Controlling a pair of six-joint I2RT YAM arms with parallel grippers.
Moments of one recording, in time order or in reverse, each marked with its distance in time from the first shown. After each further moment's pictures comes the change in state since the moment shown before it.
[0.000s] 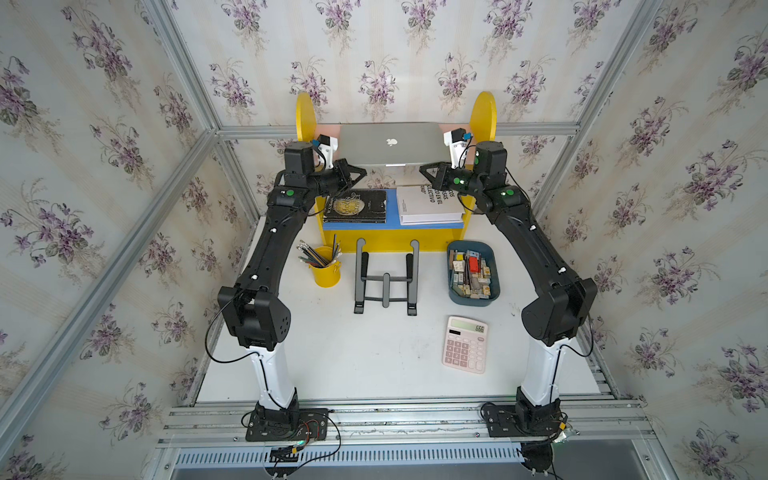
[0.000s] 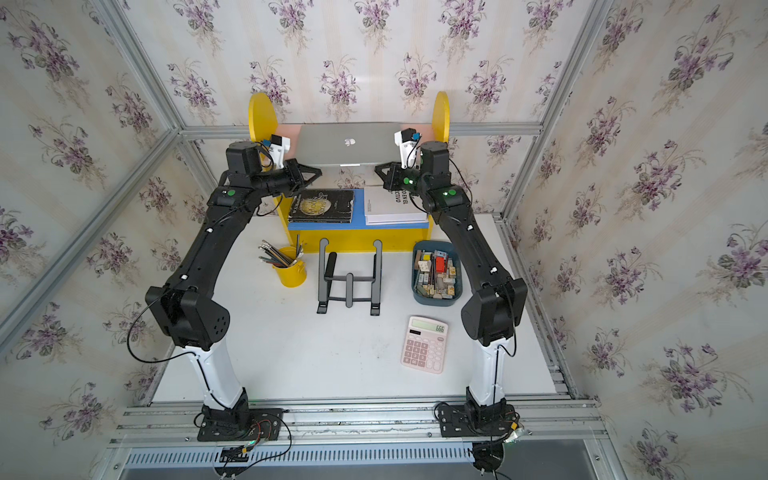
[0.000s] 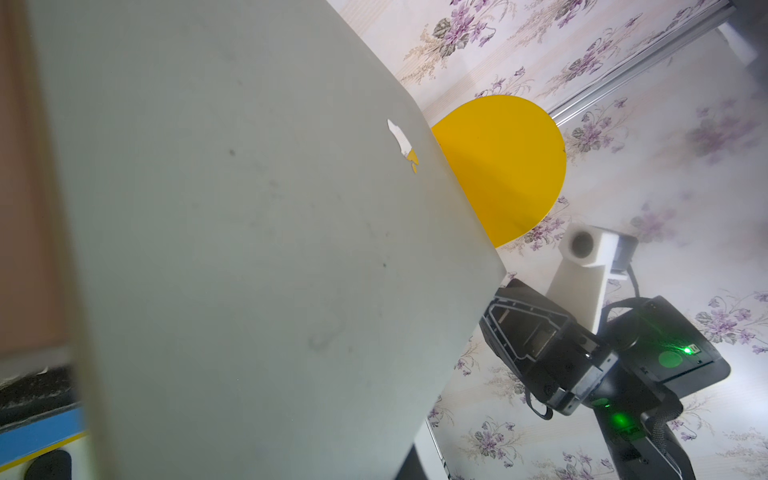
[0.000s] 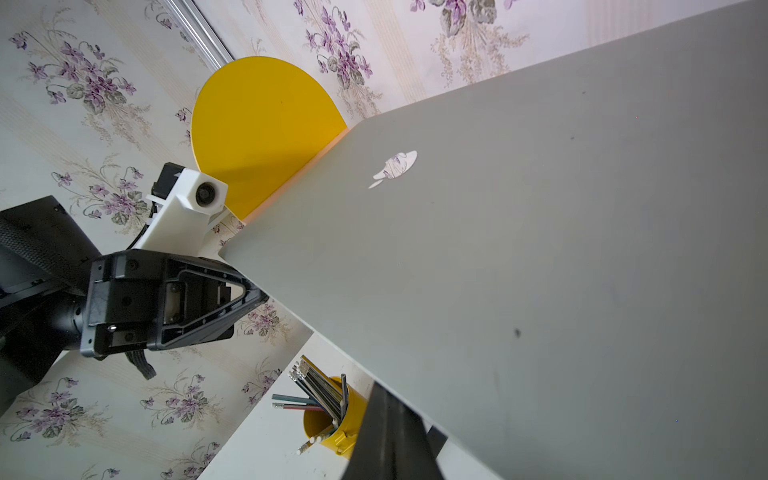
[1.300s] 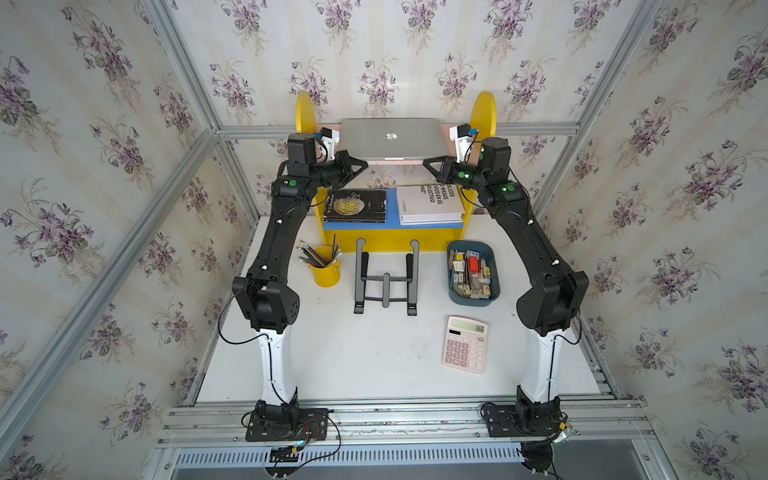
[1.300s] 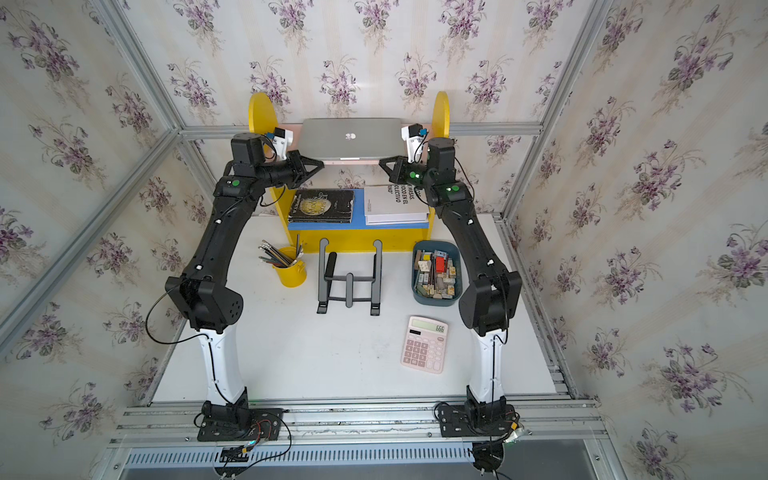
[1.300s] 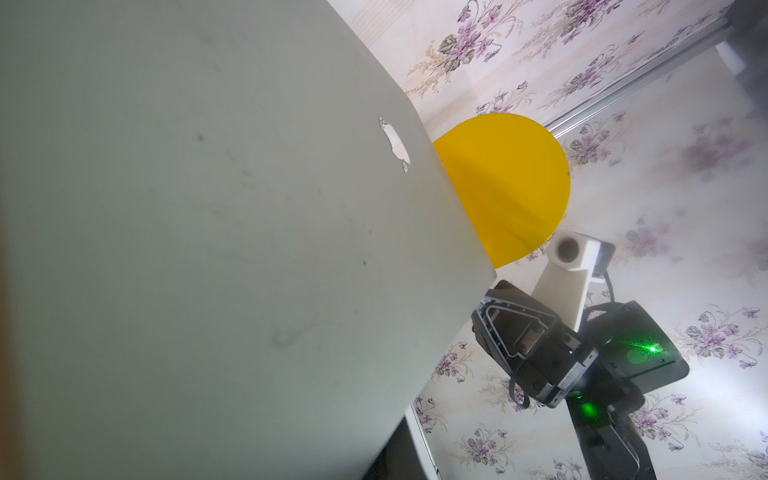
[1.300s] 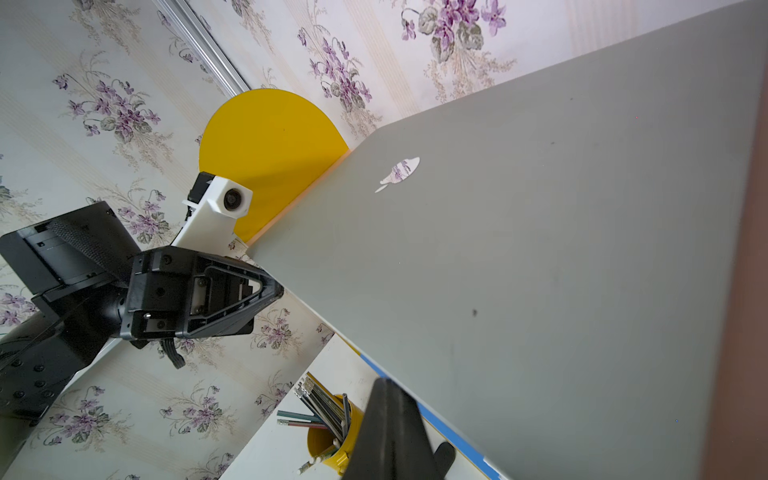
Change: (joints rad) left arm 0.012 0.175 0.273 -0.098 0.033 -0.026; right arm -0.050 0.089 0.082 0.060 -0.088 0.059
